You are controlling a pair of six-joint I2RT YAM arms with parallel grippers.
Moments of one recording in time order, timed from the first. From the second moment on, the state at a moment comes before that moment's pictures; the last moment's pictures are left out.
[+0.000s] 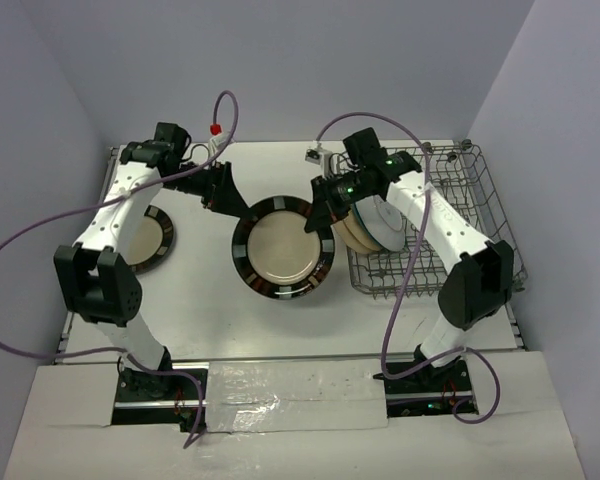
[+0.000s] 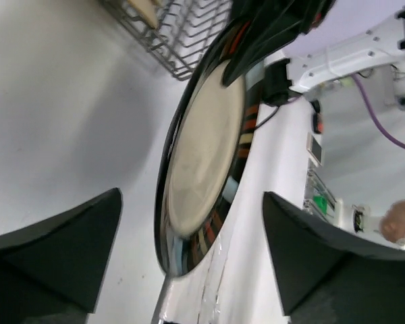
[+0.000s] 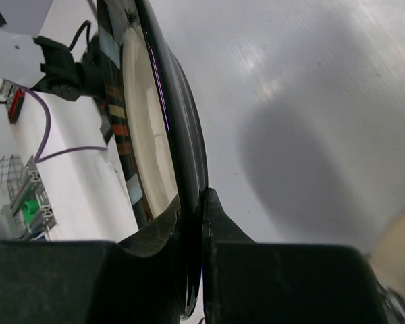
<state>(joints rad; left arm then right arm) -0.19 1.76 1.71 -1.19 1.18 0.32 0.44 1.68 1.61 -0.92 -0.82 -0.04</state>
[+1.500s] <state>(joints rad) -0.13 1.49 1.58 -0.64 0.29 -0.18 0.06 1.51 1.45 -0.77 0.49 -0.18</state>
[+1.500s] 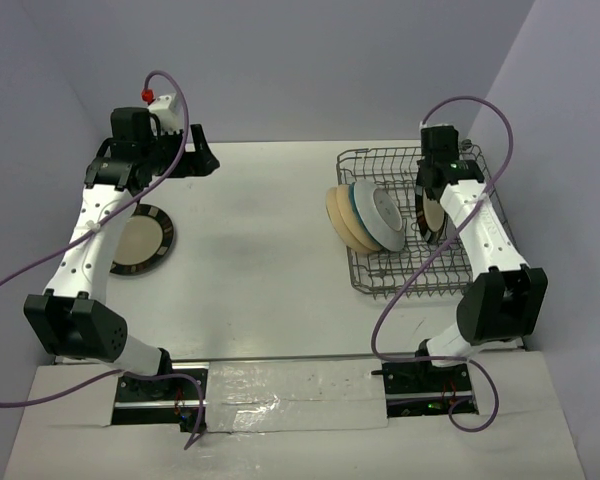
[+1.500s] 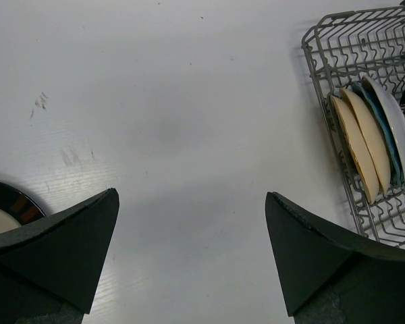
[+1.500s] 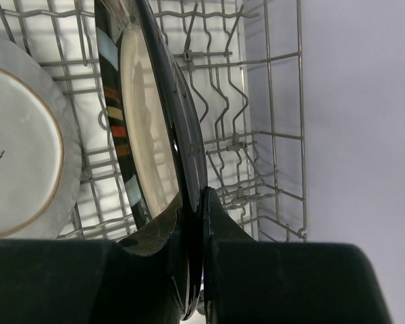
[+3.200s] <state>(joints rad) 0.04 1.52 1.51 -0.67 0.39 -0.17 0.33 1.60 1.45 -0.85 0.27 -0.04</state>
